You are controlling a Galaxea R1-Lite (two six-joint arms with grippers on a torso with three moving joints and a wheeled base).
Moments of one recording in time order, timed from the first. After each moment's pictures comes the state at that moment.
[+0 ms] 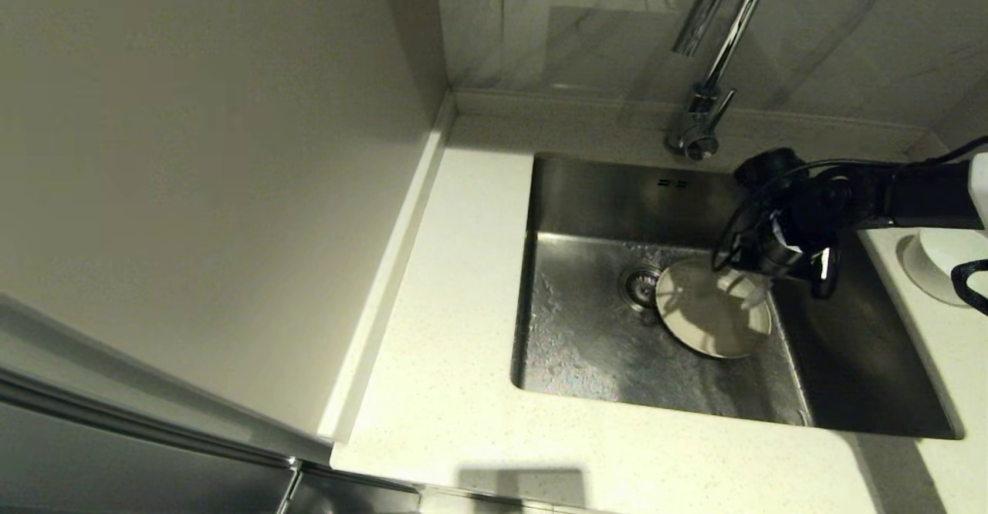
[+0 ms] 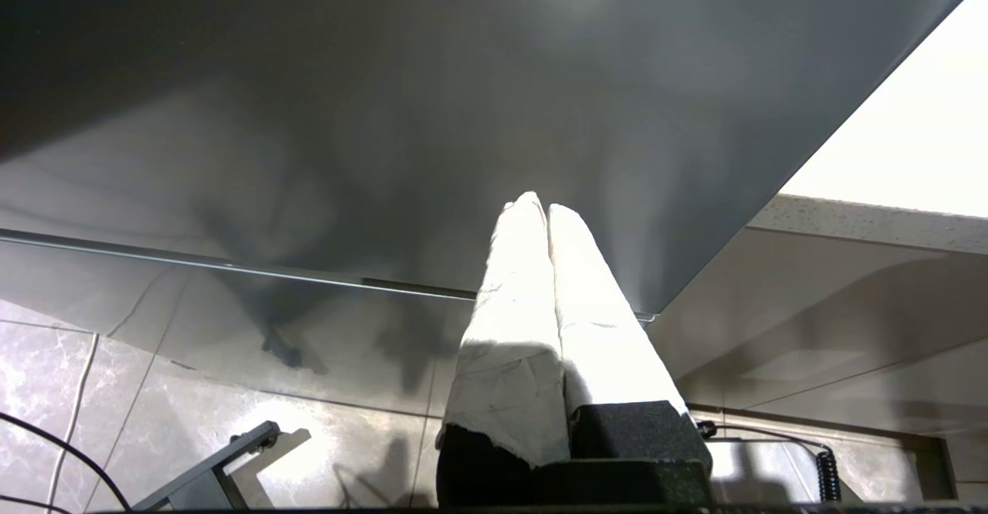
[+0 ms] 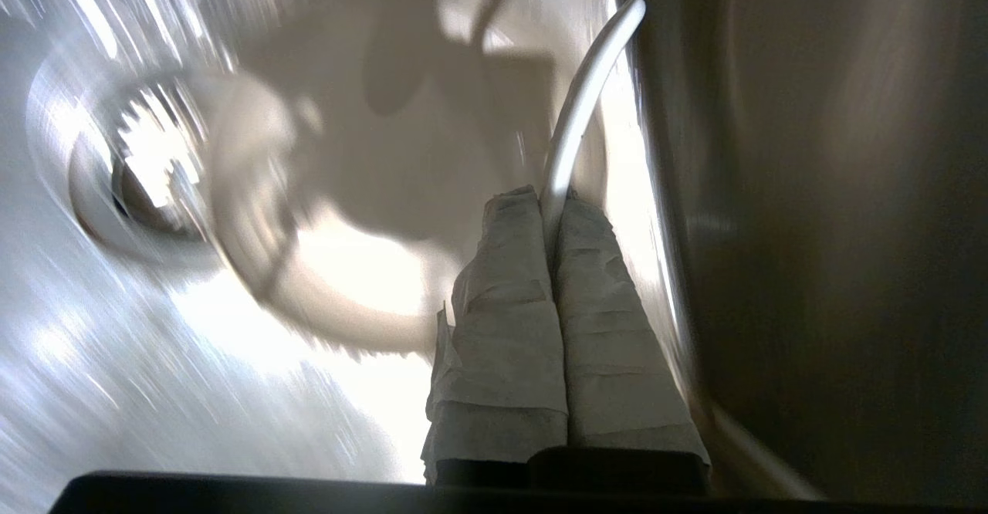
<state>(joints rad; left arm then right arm) 0.00 0.00 0.00 0.00 0.02 -0.02 0.07 2.19 -1.79 0.49 -0.48 0.44</state>
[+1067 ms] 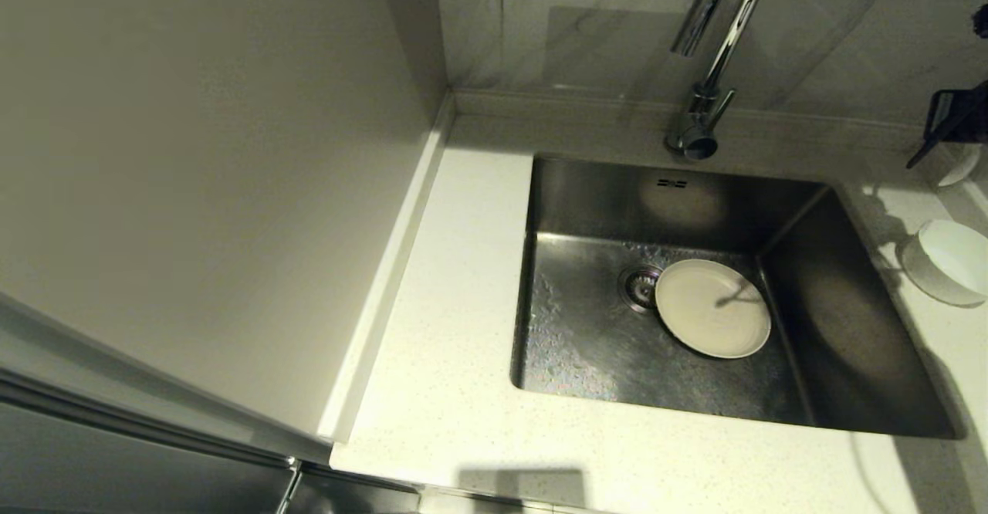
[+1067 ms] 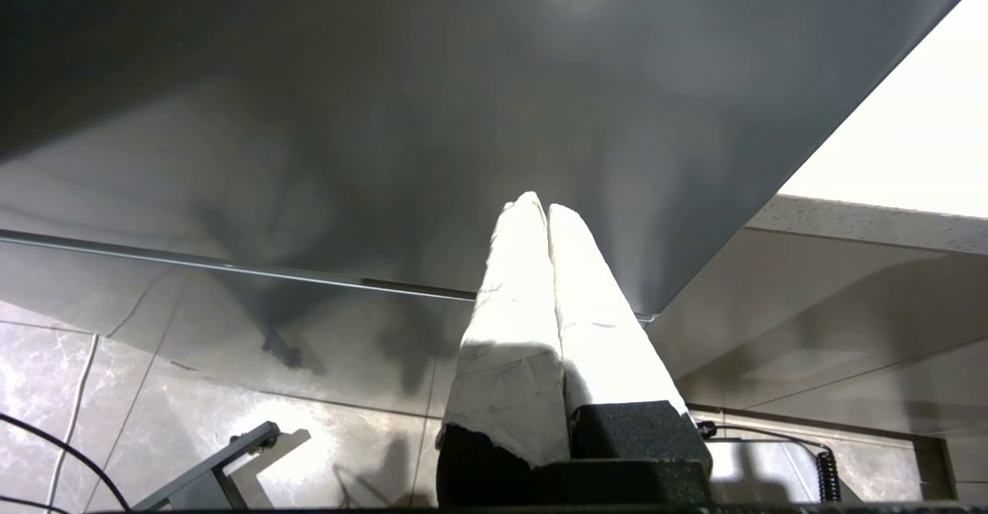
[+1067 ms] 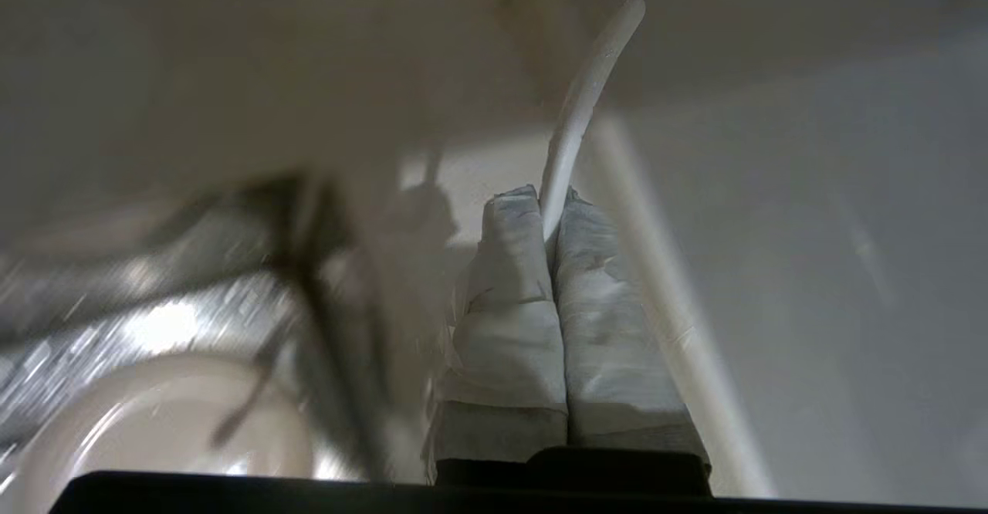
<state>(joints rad) 0.00 0.00 0.00 0.00 0.02 -0.02 -0.21 1.86 -1.83 0.21 -0.51 0.00</state>
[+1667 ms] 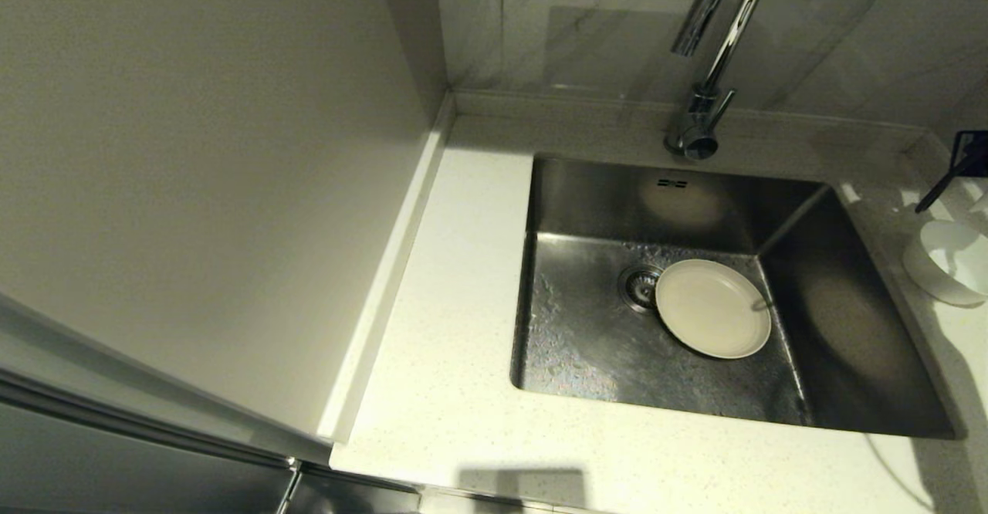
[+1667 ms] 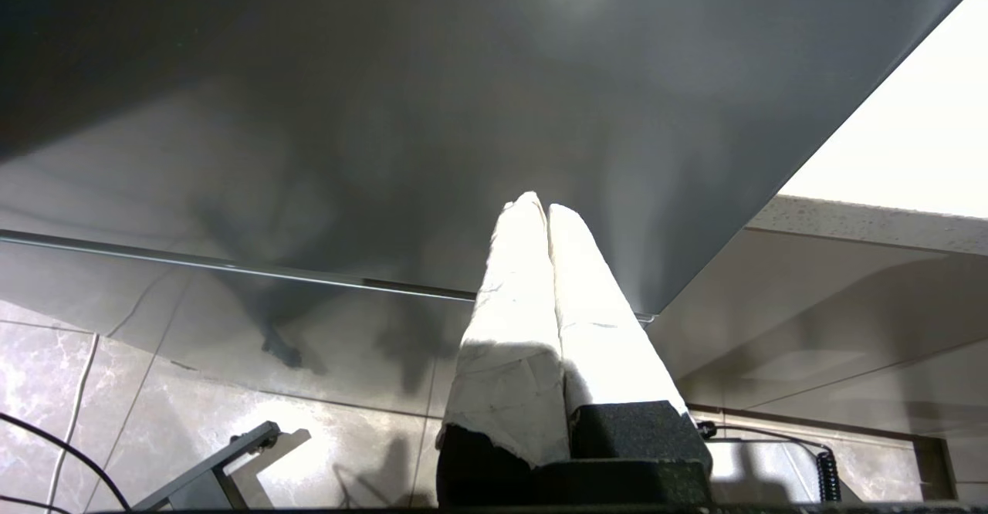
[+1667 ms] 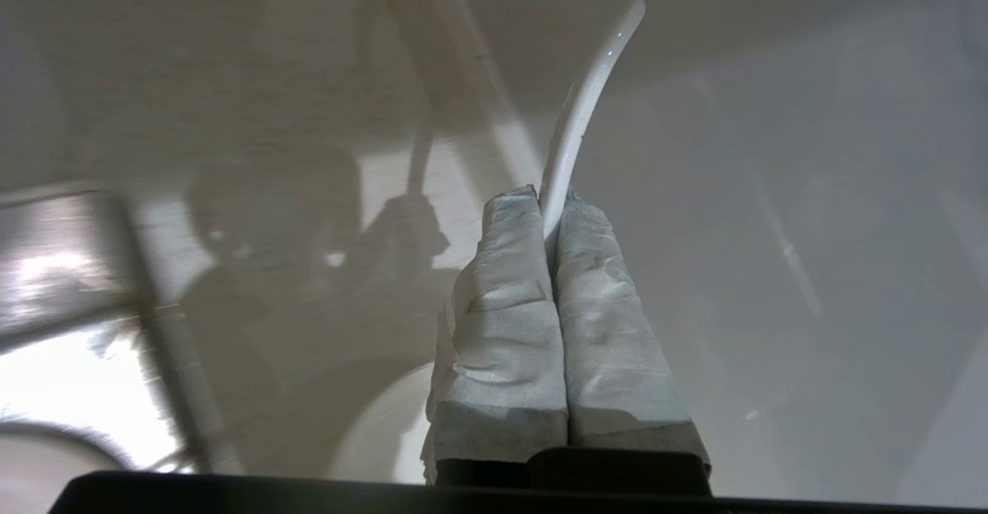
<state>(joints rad) 0.00 0.00 0.00 0.00 0.02 -0.02 -0.36 1.92 -1.64 -0.13 -0.47 -0.12</state>
